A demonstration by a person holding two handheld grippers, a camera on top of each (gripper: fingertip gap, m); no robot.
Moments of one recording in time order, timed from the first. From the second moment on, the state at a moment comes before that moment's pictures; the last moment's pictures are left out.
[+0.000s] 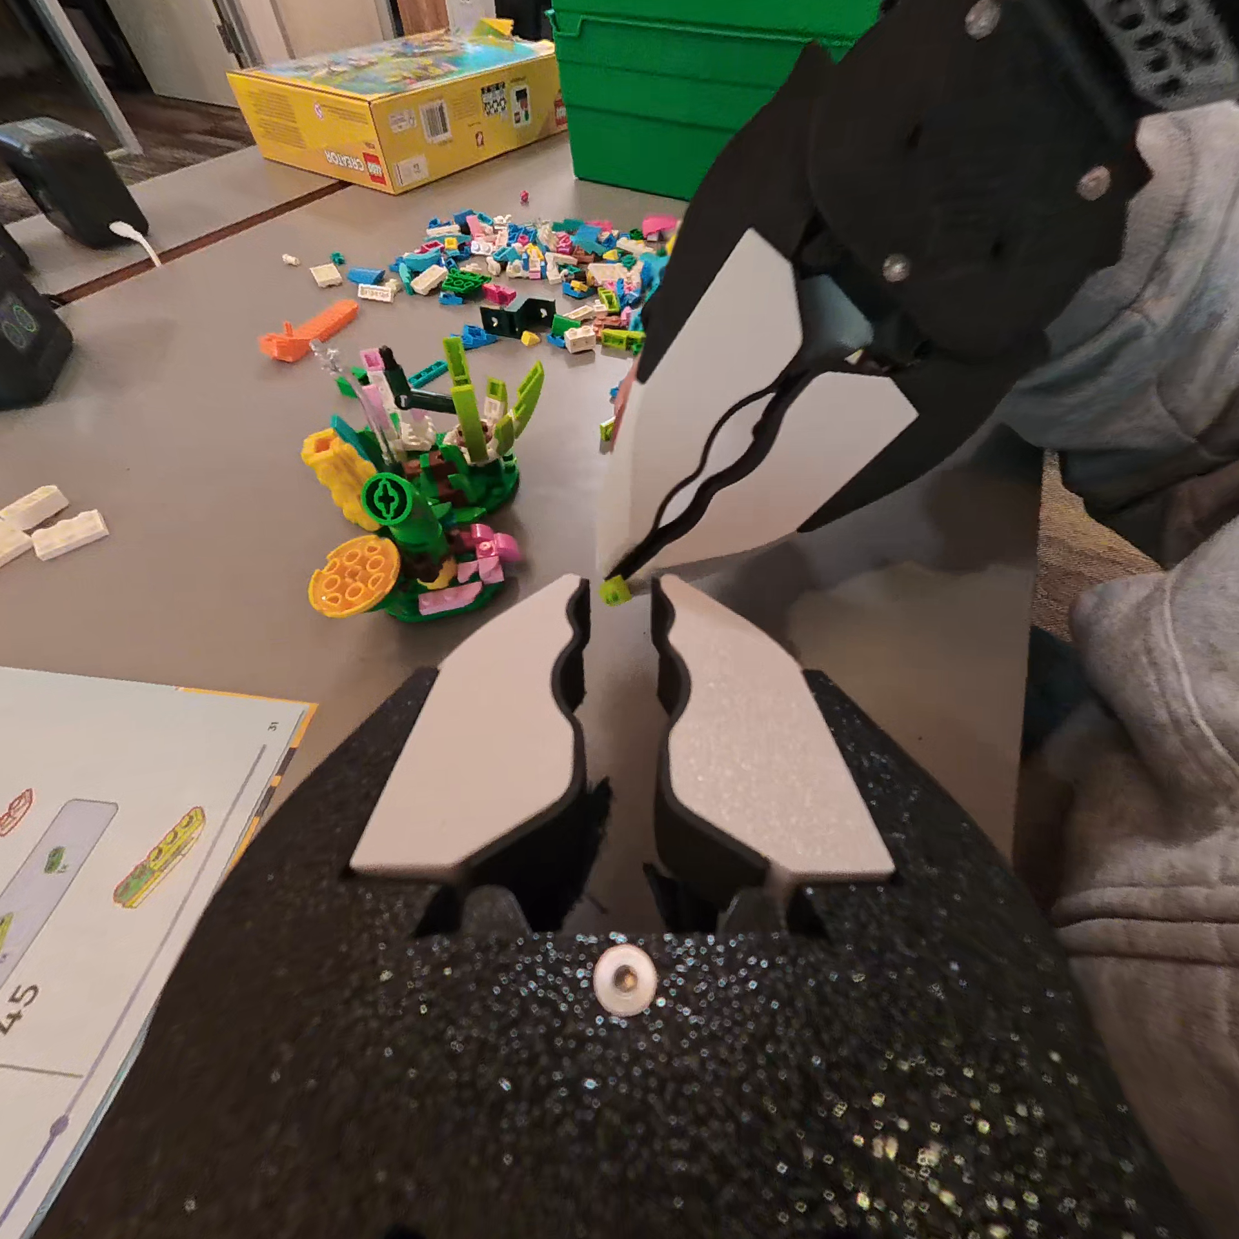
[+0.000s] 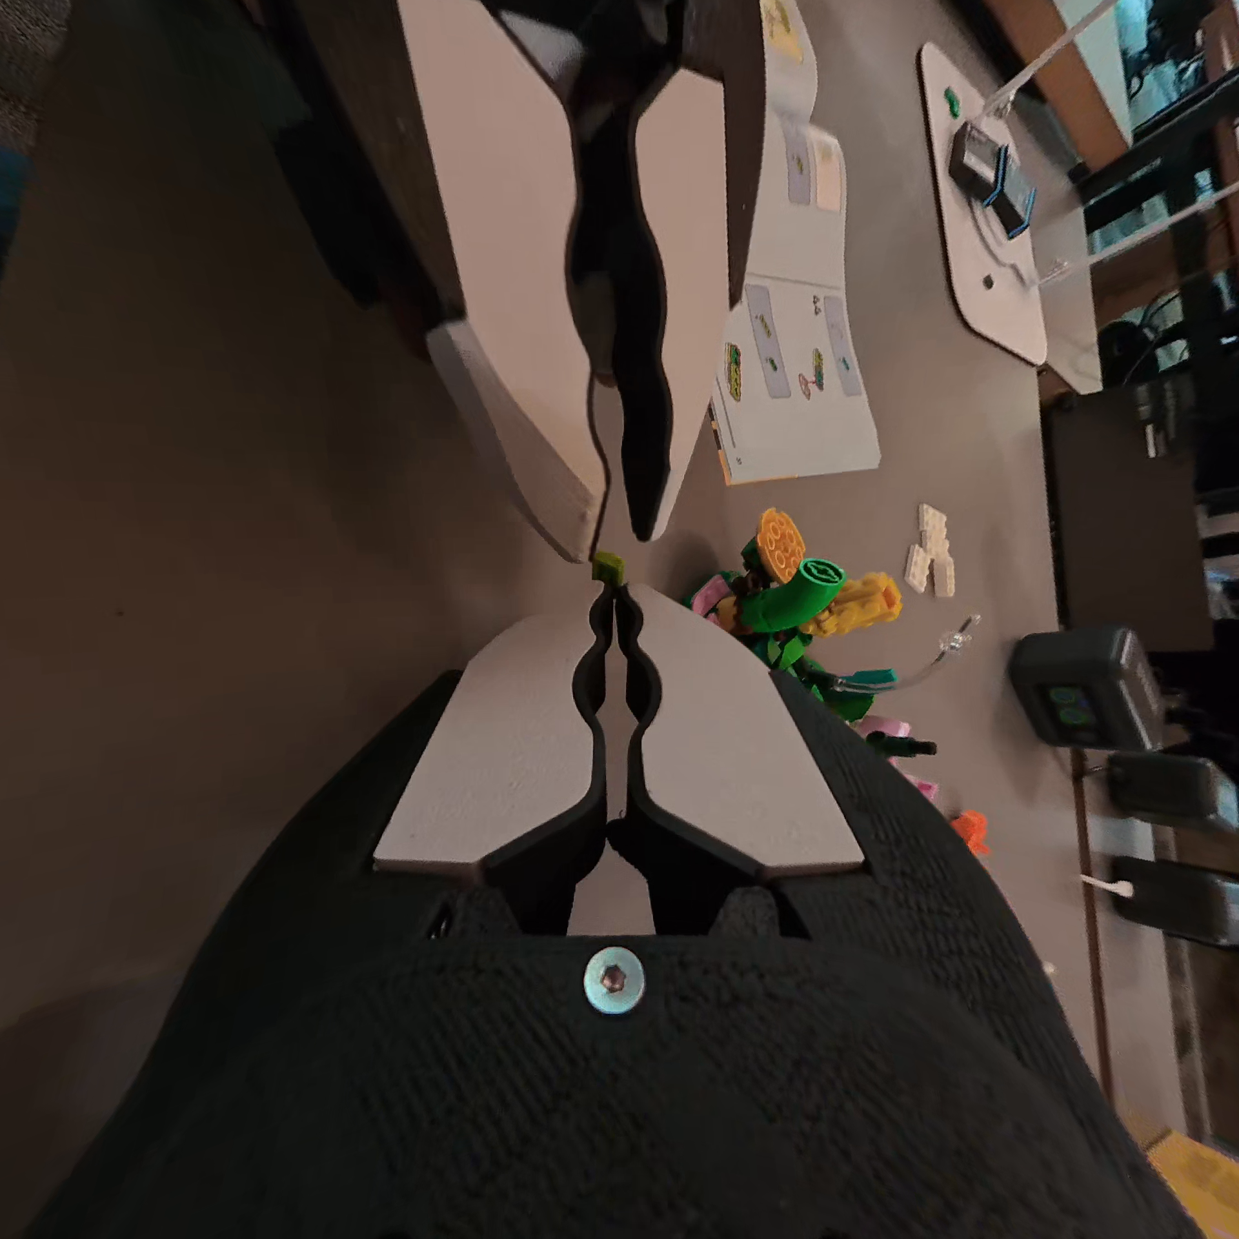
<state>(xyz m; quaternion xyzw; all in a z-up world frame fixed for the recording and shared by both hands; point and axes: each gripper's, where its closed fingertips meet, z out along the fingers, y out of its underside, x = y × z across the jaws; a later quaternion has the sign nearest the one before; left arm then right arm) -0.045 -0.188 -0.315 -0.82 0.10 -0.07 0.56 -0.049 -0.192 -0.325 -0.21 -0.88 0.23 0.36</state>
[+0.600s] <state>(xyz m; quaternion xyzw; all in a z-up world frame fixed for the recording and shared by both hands) -0.025 -0.201 -0.298 -0.73 0.30 0.03 0.61 -0.039 -0.197 -0.294 -0.33 -0.81 0.44 0.22</state>
